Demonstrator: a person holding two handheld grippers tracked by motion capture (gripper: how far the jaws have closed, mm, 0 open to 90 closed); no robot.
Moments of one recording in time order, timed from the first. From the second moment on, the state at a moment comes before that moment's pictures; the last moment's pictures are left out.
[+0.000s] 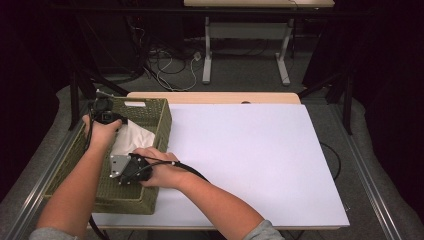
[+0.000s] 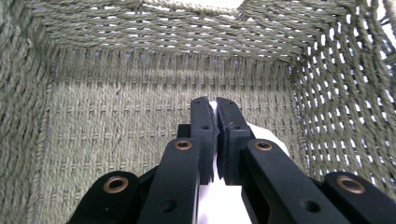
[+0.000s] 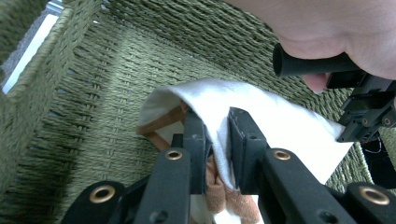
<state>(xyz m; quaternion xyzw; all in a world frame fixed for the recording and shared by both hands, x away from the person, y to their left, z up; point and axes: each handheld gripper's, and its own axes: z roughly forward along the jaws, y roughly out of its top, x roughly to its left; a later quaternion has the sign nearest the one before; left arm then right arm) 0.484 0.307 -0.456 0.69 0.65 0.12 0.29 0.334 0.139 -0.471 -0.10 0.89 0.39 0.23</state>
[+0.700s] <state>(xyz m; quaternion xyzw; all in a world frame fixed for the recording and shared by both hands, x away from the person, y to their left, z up) 0.485 0.329 -0.459 0.67 0.67 0.16 0.28 0.338 0.147 -0.460 -0.08 0.88 0.42 0.19</state>
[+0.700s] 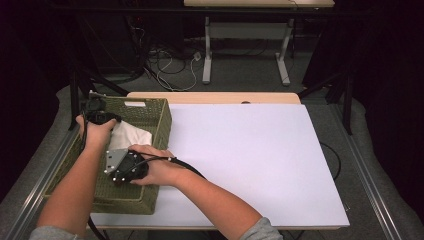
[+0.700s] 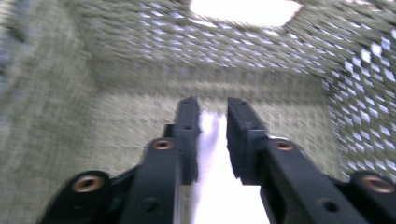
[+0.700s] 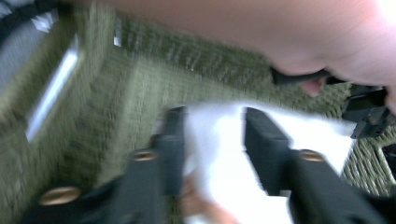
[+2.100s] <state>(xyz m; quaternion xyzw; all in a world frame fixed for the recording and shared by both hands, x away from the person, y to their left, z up) 0.417 0.277 -0.430 0.71 0.57 0.13 0.40 0.355 0.021 -0.427 0.13 0.85 0.48 0.18</state>
